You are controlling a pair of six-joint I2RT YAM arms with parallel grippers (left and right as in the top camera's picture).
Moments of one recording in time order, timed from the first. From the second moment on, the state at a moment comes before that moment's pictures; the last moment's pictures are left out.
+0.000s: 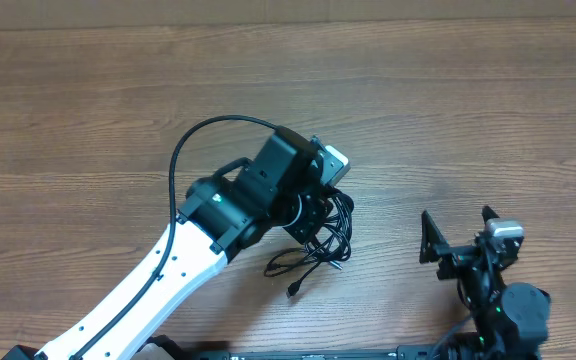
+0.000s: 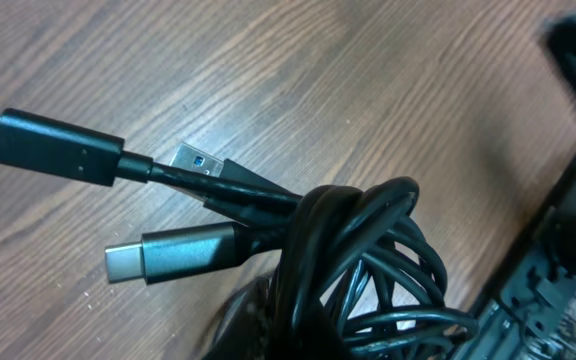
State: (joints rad) left arm -0.72 1.38 1.28 -0.87 0.21 -0.05; right arm 0.05 0.01 0.25 -0.42 -0.07 0.09
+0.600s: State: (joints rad) left arm -0.81 1.38 1.28 -0.65 0.24 -0.04; right arm 0.05 0.24 0.70 -0.79 -0.48 0.36
